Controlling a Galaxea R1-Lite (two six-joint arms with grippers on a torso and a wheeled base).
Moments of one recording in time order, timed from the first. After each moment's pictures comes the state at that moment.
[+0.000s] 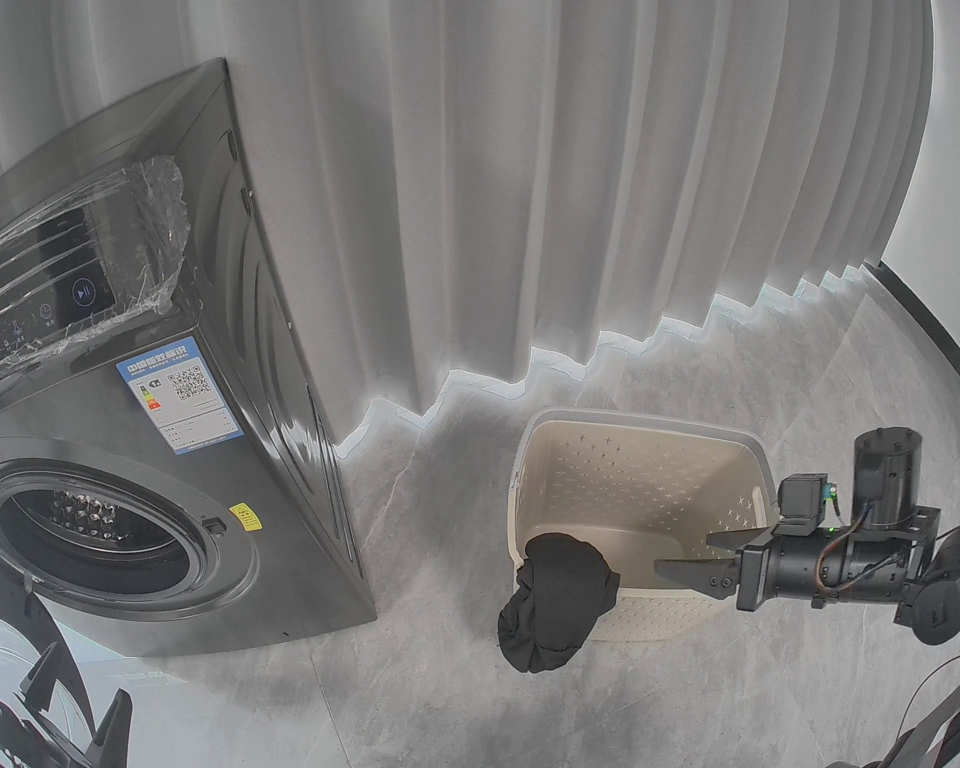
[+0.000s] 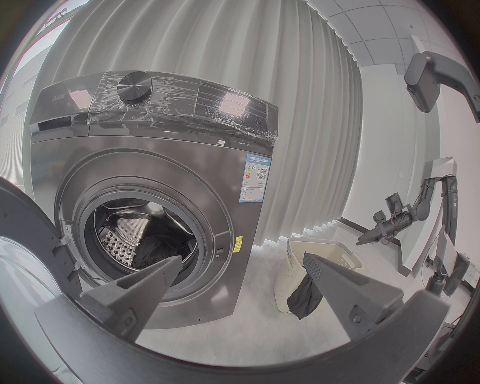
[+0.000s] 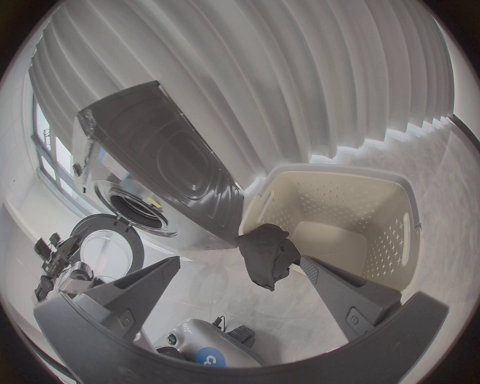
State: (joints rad) left arm 0.00 0.02 -0.02 -0.07 -0.16 -0.13; right arm 0.41 1.57 -0.39 -0.72 0.32 0.23
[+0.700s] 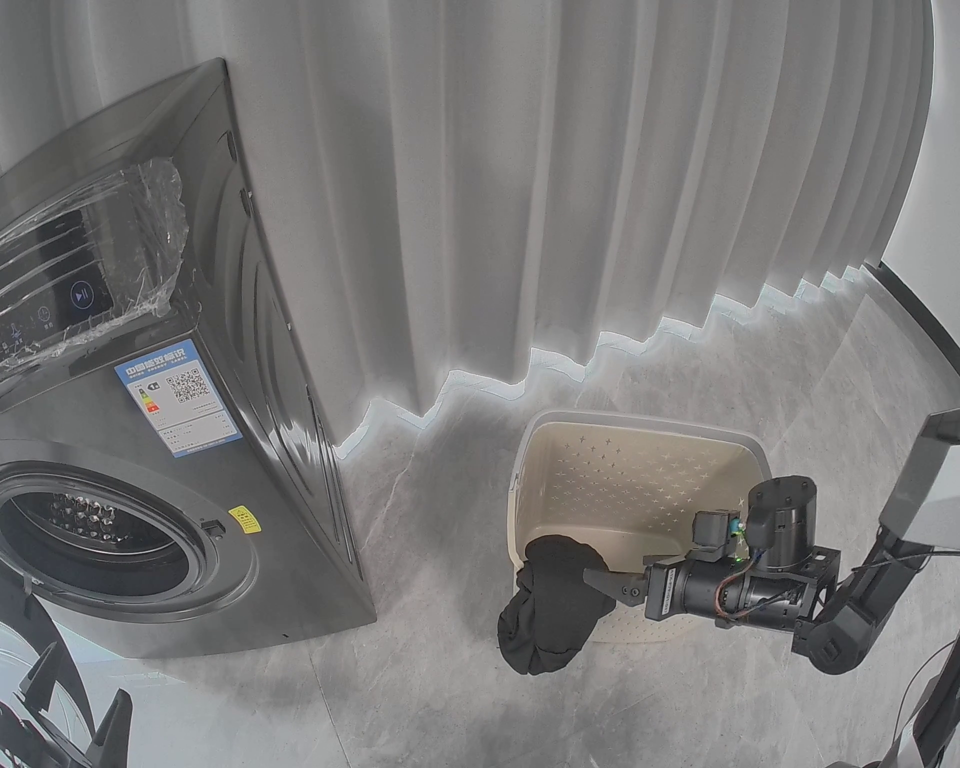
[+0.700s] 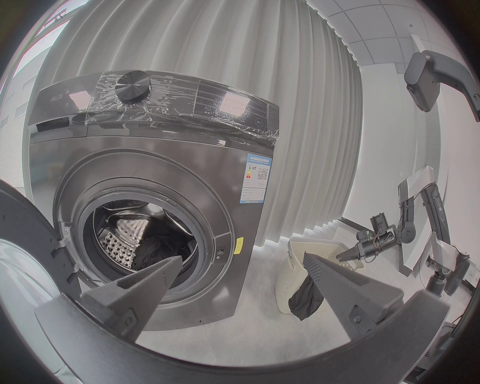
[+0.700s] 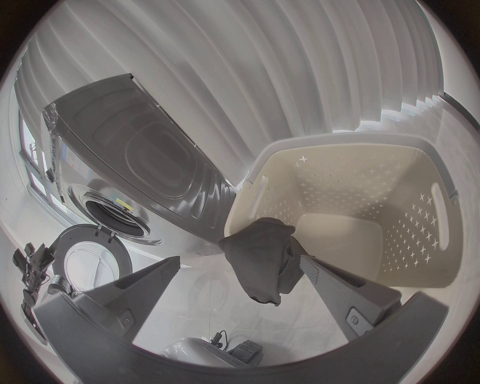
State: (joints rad) left arm 0.00 0.02 -0.02 -0.07 -0.15 -0.13; right arm 0.50 2.00 -0.40 -1.15 0.19 0.36
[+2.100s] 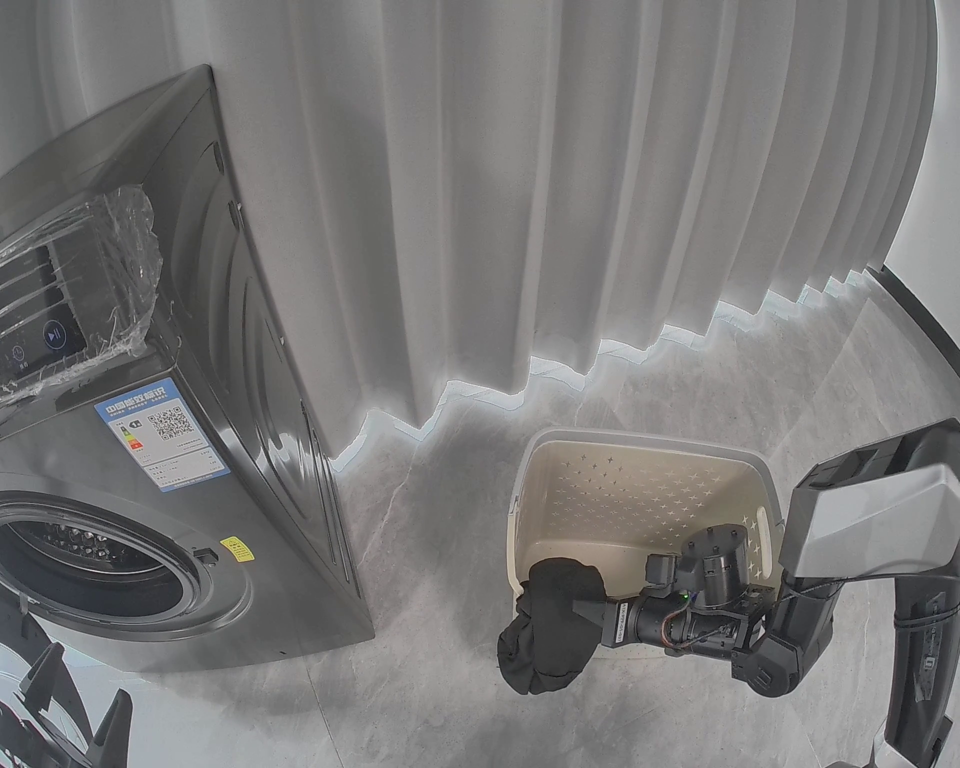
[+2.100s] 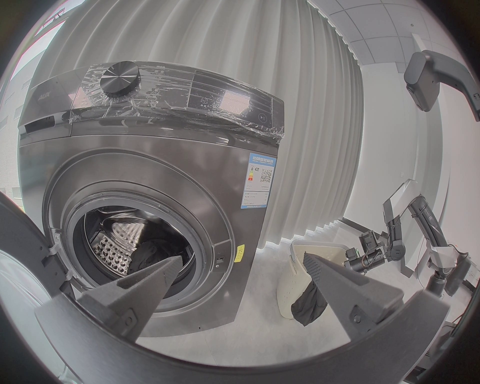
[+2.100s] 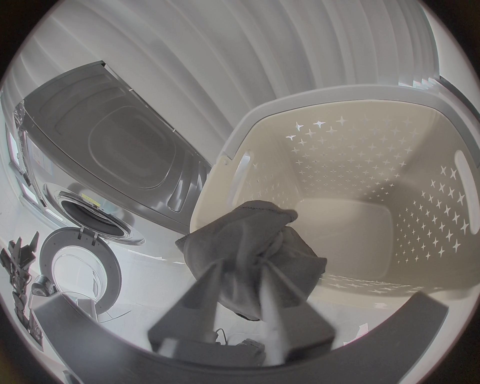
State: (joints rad) left arm 0.00 0.02 -0.02 -0.07 -0.15 -0.13; right arm 0.55 2.30 -0.46 -1.30 0.14 0.43
